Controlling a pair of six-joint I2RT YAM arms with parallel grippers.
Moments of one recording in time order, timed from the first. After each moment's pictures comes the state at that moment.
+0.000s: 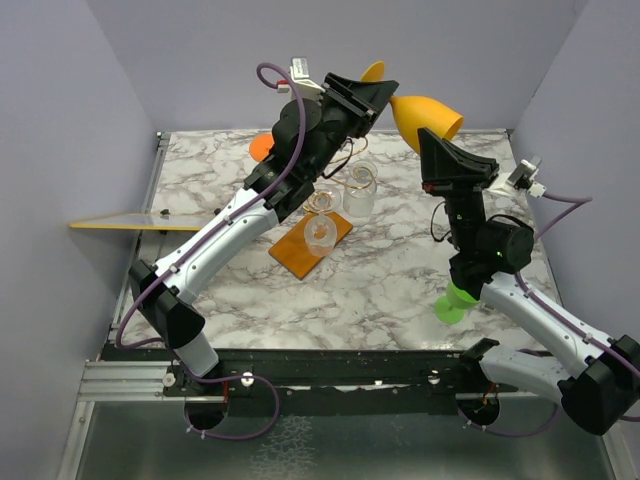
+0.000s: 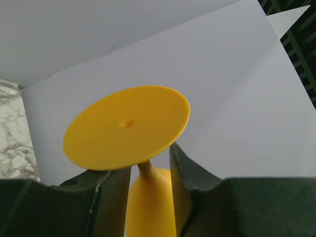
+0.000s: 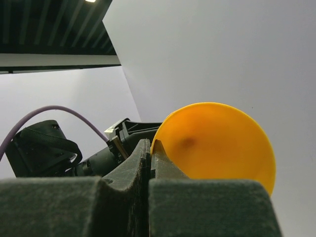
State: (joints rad) left arm -0.78 1.64 1.79 0.09 -0.19 -1.24; right arm 0.58 1.05 0.80 1.16 0.06 0.43
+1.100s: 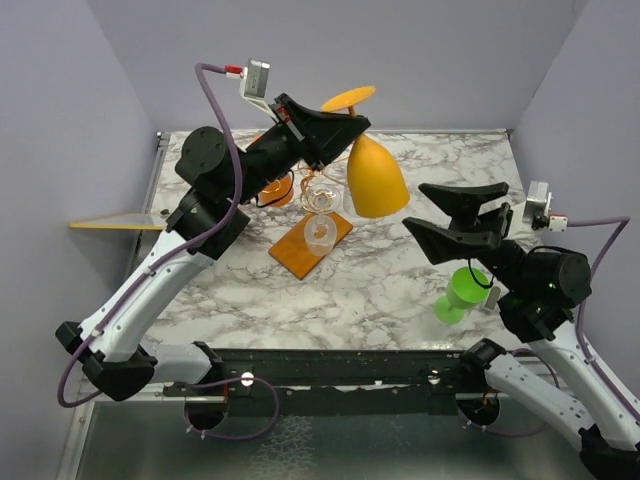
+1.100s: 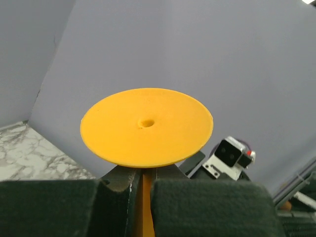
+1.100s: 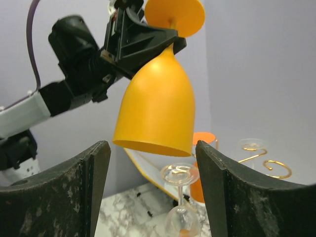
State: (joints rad) left arm -0.75 1.30 1.60 0.14 0.23 -0.77; right arm 0.58 0.65 0.80 0.52 -0.35 0.36
